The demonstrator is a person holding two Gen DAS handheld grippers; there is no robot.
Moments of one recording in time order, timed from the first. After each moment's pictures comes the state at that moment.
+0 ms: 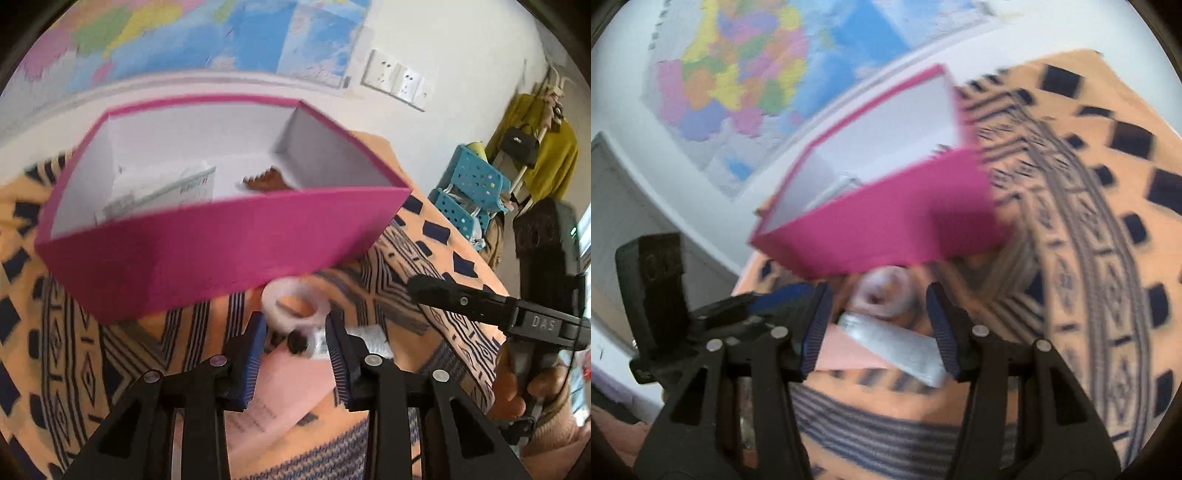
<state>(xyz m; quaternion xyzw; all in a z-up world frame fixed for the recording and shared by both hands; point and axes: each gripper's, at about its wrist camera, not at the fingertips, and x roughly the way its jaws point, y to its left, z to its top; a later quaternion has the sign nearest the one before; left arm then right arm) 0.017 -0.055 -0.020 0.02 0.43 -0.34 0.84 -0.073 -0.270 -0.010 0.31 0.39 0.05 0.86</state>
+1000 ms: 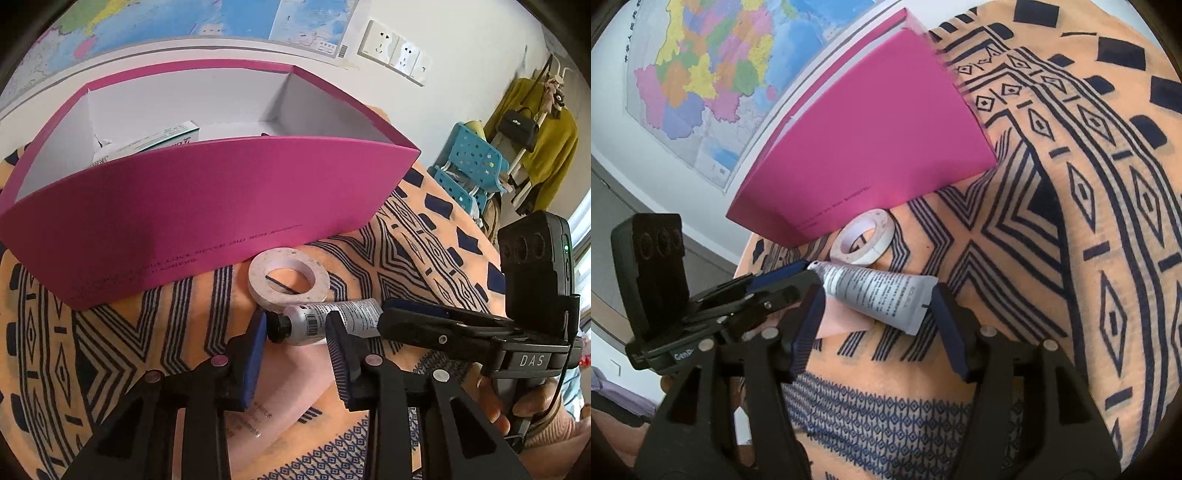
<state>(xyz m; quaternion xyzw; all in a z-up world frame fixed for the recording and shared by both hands) 0.021 -0.069 -0.045 0.04 0.46 -0.35 0.81 -0.078 -0.259 -0.060 0.36 0.42 0.06 0.83</state>
